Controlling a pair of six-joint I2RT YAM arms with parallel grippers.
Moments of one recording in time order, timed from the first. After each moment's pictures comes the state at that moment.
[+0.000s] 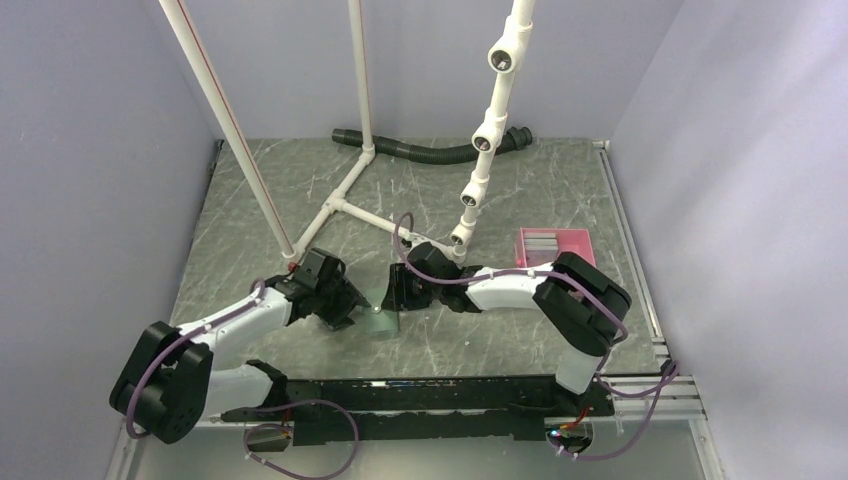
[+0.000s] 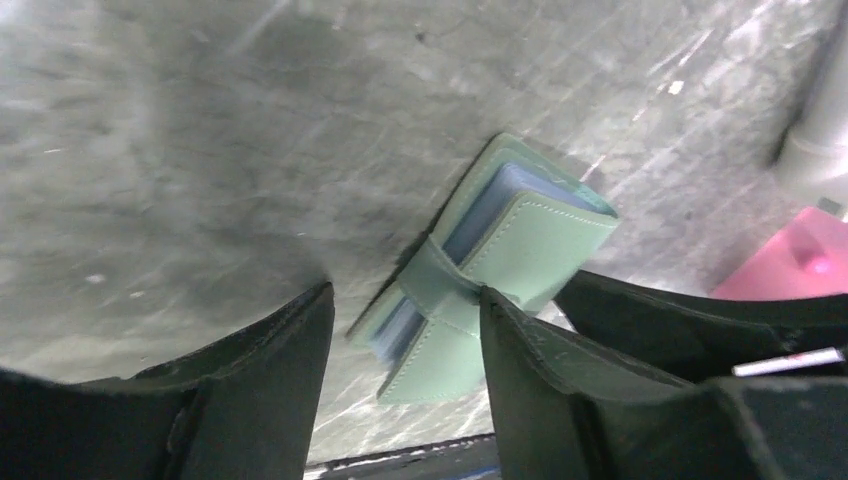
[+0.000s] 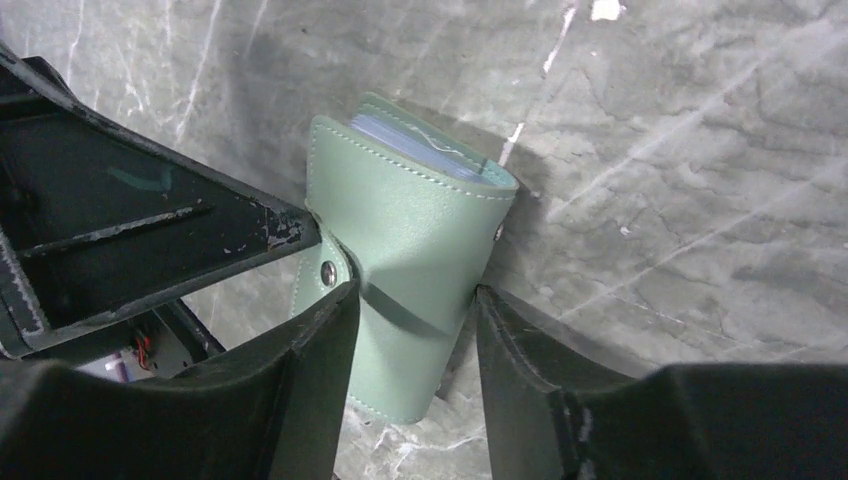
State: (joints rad) left arm -0.50 1.19 0.49 -0.33 0.10 -1.26; right arm 0.93 1.75 0.85 0.16 -0.16 0.78
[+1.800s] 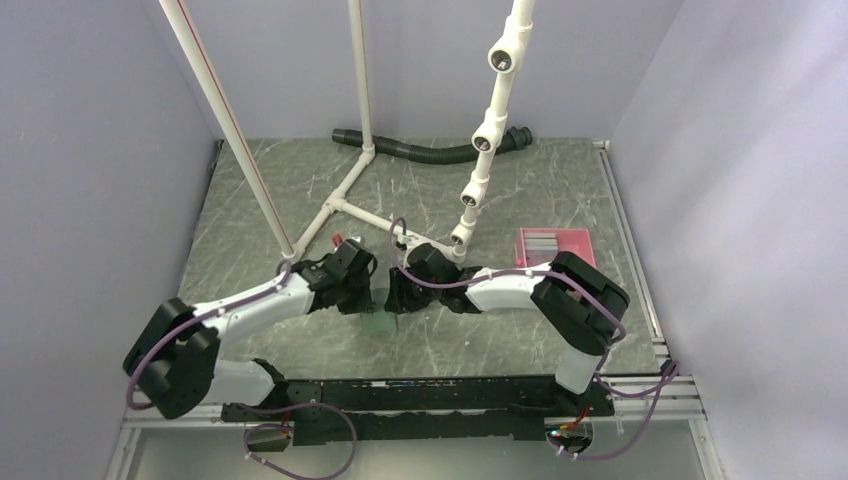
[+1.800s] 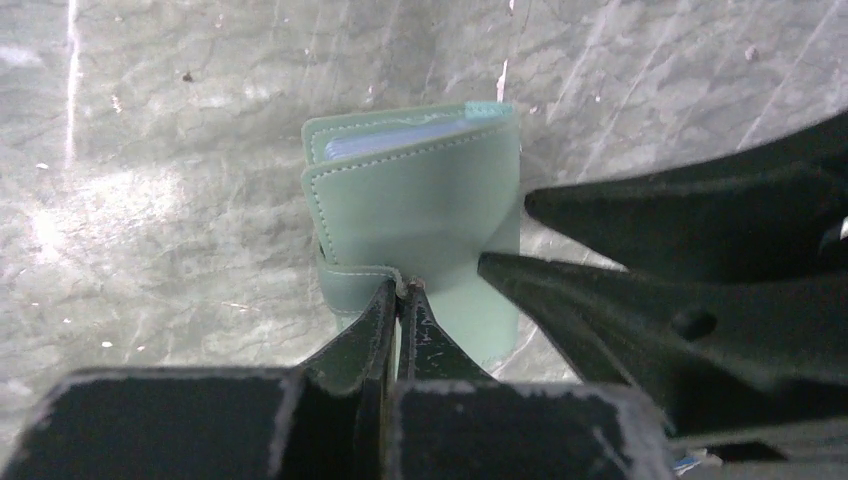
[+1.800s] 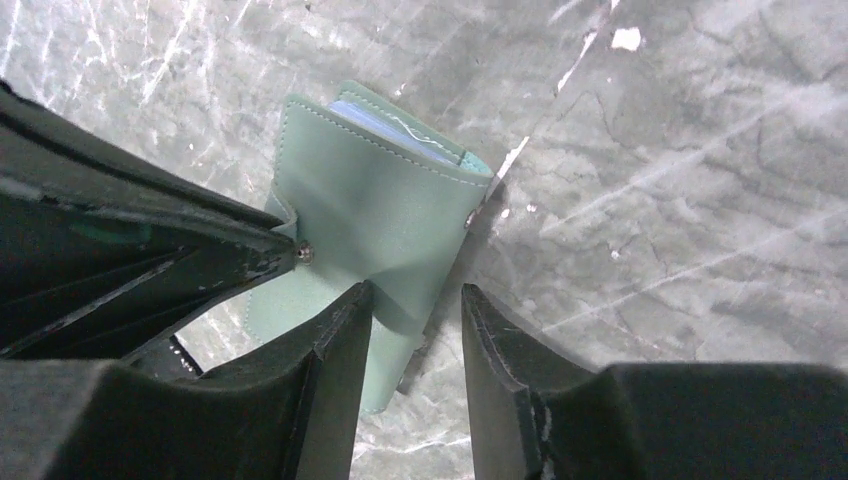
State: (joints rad) left arm -0.71 1.34 0.74 -0.49 -0.07 -0.82; right arm 0.93 1.75 0.84 0.19 -0.16 0.63
